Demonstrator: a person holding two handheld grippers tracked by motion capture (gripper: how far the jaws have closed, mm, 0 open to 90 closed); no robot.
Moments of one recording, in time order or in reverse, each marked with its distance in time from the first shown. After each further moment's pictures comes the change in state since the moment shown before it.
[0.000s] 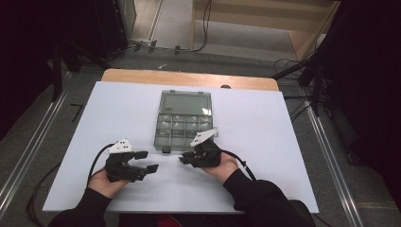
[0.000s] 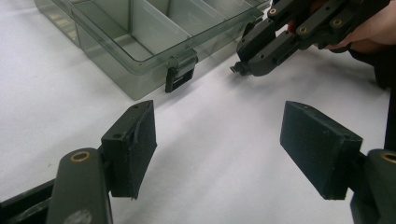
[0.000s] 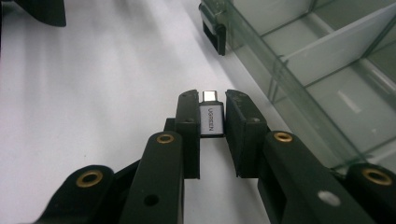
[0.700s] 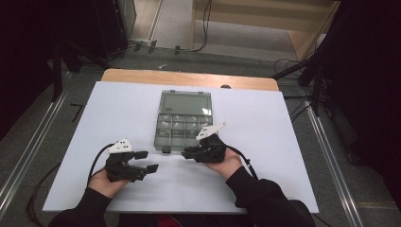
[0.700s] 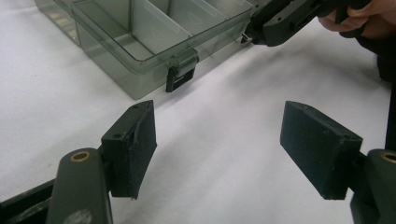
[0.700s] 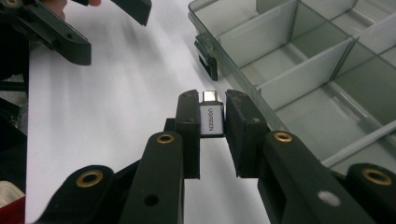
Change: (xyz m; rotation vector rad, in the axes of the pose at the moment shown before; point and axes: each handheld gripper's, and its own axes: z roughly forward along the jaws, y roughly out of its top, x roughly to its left) left arm 0.001 0.000 0.001 -0.002 0.000 -0.006; right arm -0.004 0.008 -0.021 -0.066 0.017 0.033
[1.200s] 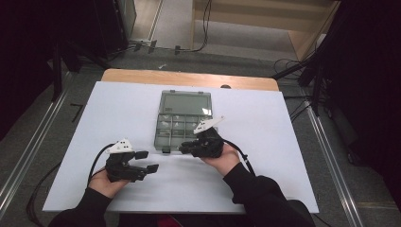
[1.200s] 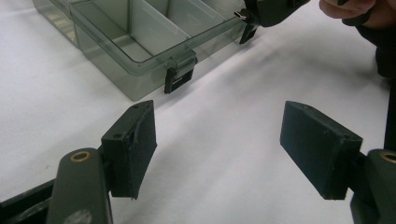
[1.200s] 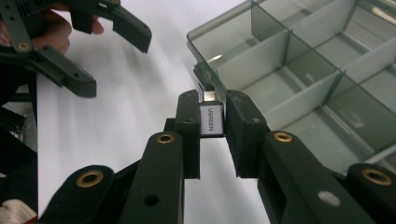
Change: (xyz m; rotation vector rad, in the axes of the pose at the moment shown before) left arm -0.001 0.000 0.000 -0.002 -0.004 -0.003; right arm 0.000 0.020 -0.002 -0.013 0.004 0.030
